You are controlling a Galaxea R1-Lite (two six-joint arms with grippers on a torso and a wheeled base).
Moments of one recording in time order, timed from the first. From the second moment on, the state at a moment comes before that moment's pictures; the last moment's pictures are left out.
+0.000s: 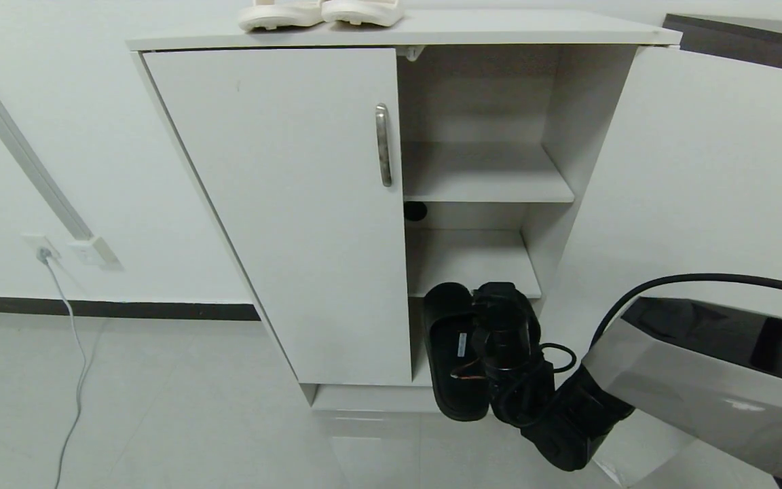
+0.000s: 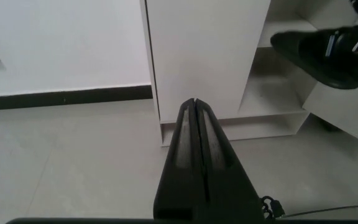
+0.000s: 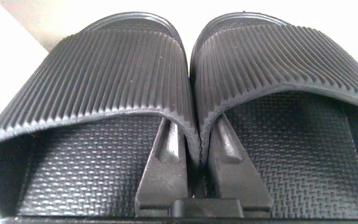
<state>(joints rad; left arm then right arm) -0.01 0.00 0.00 0.00 -0.07 0.03 0.72 2.35 -1.06 -1.11 -0.66 0.21</state>
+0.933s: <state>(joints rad) 0.00 0.00 0.00 0.00 -0.07 0.03 0.70 2.37 -1.03 -1.14 -0.67 0.18</state>
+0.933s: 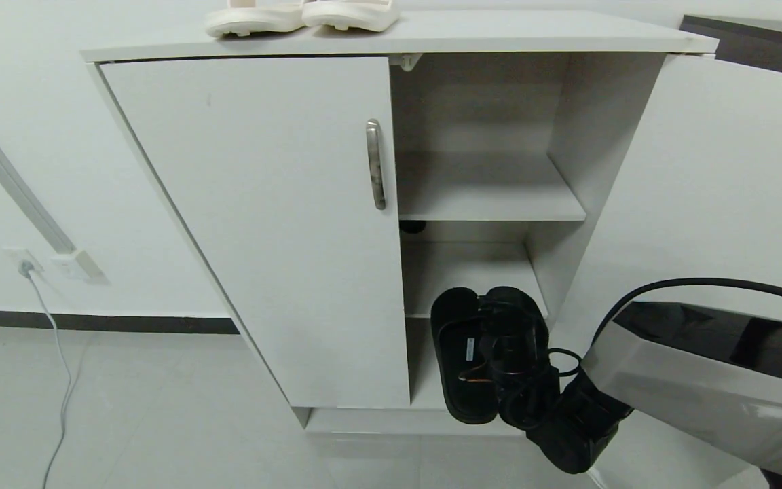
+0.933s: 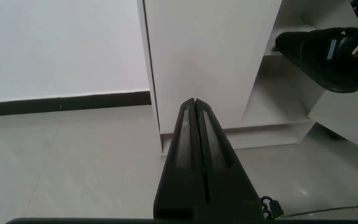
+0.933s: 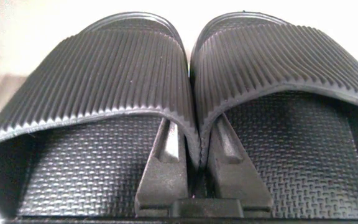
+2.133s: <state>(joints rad) -0.01 0.00 0.00 0.00 -0.07 0.03 0.62 2.47 -1.28 -1.02 -0.62 0.17</state>
